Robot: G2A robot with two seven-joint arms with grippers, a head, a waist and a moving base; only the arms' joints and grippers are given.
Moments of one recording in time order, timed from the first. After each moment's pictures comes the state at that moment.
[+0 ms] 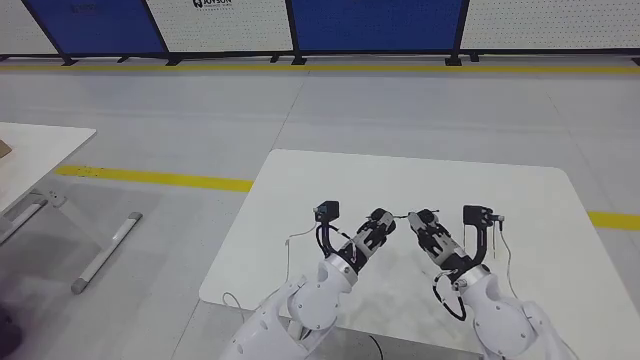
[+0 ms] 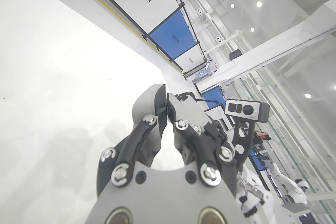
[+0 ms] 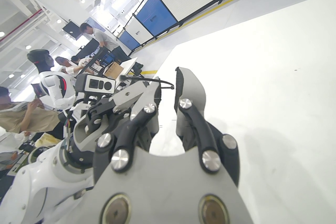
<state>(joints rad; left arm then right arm) 1.45 -1.32 -0.99 -1.71 0.25 0.04 0.05 -1.46 -1.26 1.18 -1.75 -0.52 -0.10 0.30</state>
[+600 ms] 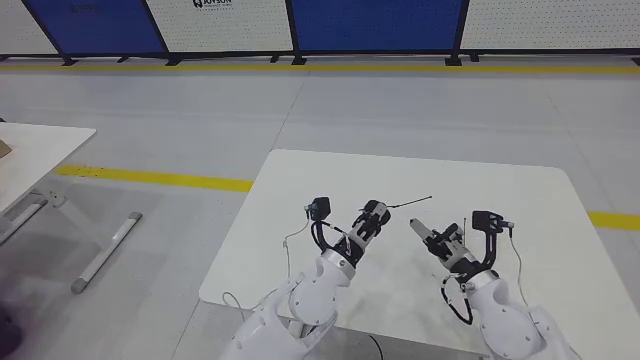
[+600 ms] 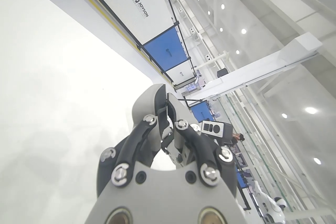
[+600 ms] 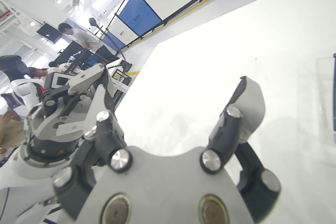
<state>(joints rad) 1.45 -1.33 -1.01 -1.71 0.15 0.02 0.11 -1.50 -1.25 1.23 -1.74 -0.56 -0.04 0.30</state>
